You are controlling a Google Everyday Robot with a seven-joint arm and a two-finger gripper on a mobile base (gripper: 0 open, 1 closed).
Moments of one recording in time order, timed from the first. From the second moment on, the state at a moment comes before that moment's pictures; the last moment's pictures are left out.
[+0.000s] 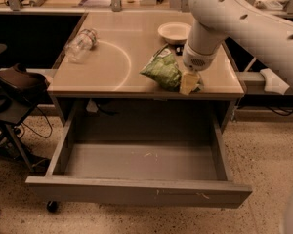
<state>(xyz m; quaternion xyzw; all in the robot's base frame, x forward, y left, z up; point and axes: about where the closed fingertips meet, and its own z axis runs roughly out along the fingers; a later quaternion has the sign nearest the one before) 0.650 -0.137 0.817 -0.62 0.78 -0.03 0.14</state>
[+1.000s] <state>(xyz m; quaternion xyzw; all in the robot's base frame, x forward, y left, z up) 0.477 -0.169 0.898 -0.50 0.83 -0.11 0.22</state>
